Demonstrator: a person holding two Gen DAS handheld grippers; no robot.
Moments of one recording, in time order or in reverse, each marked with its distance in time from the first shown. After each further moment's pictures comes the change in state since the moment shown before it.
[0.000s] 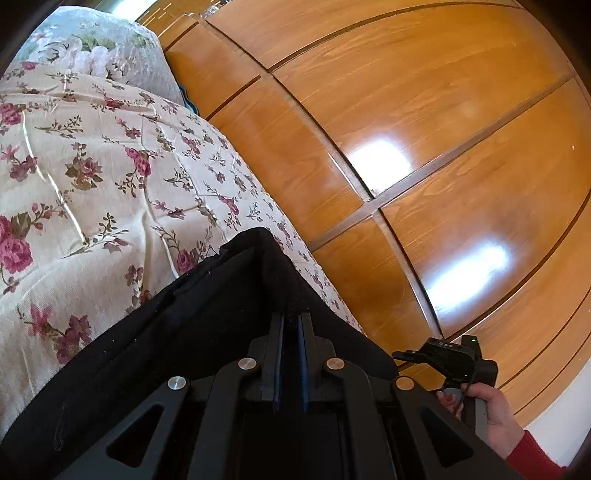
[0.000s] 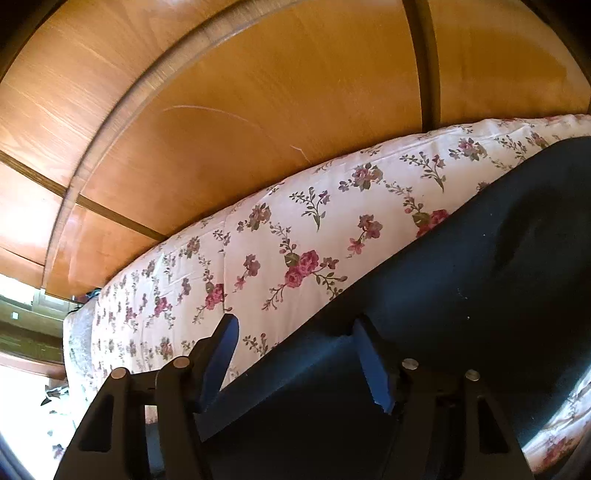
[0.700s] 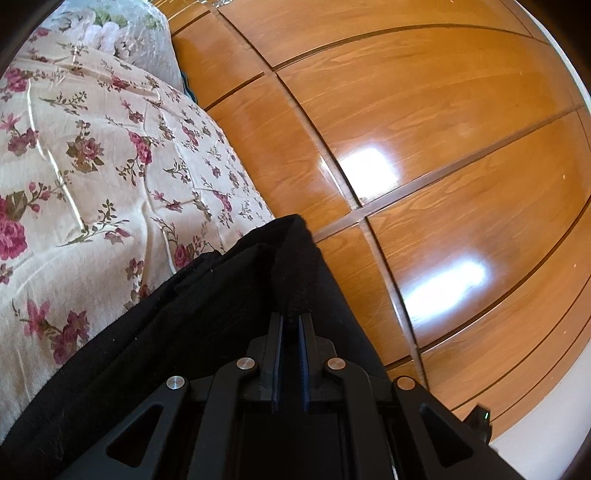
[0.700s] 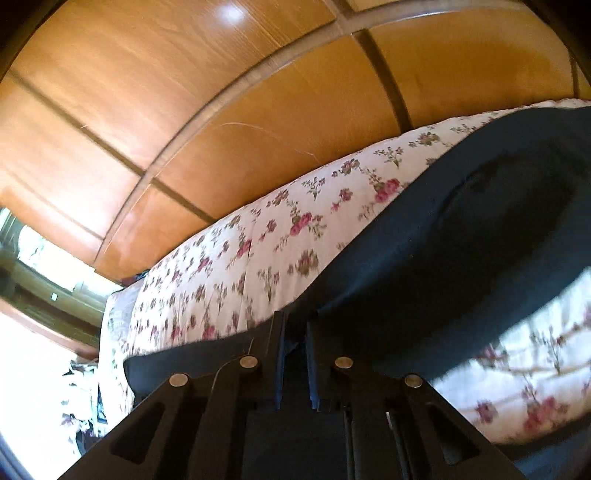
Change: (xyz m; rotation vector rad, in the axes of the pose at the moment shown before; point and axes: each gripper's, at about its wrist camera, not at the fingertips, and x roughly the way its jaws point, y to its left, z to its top) left arm -0.006 0.012 0.001 -0.088 0.001 -0.103; right arm -0.075 -0.071 -0.087 -0.095 -0.146 0.248
